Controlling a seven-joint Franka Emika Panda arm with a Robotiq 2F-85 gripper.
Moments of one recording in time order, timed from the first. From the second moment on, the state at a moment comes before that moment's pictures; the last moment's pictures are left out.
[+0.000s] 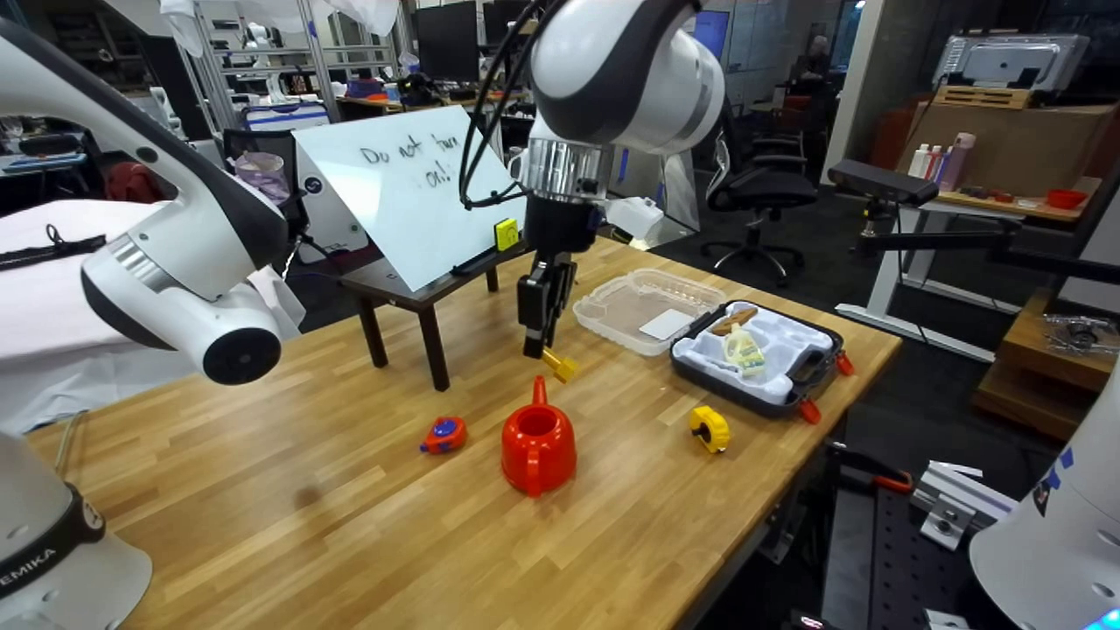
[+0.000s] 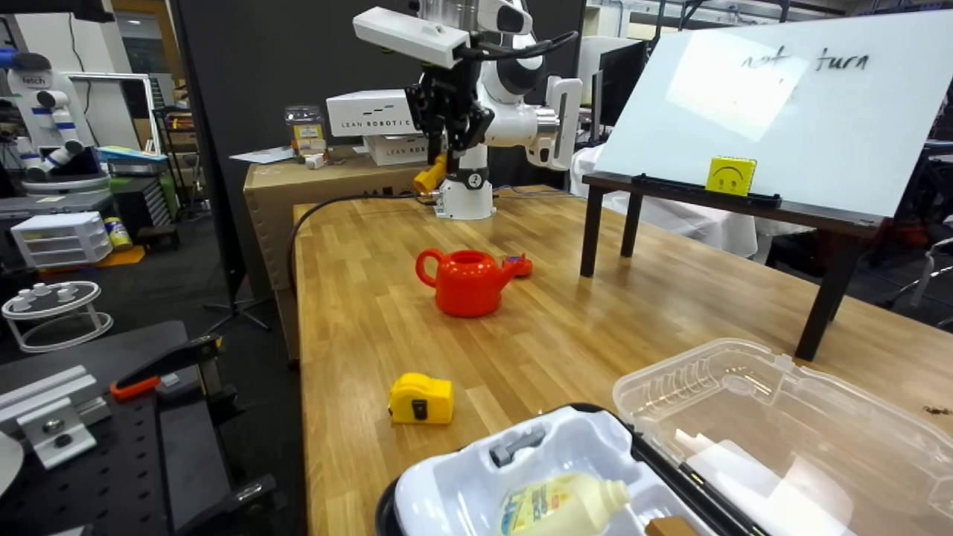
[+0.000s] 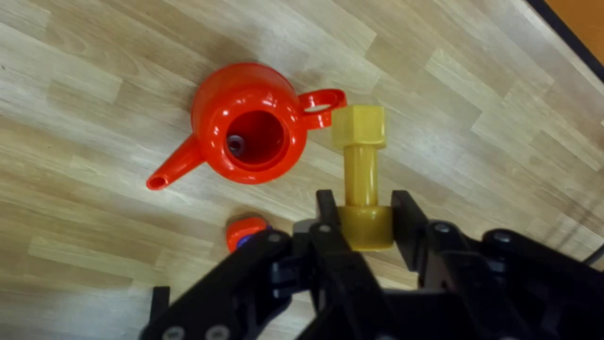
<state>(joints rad) 0.05 0.05 0.05 -2.31 0.40 2.42 -0.49</state>
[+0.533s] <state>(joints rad) 0.03 0.19 0.06 -2.17 0.58 2.42 -0.65</state>
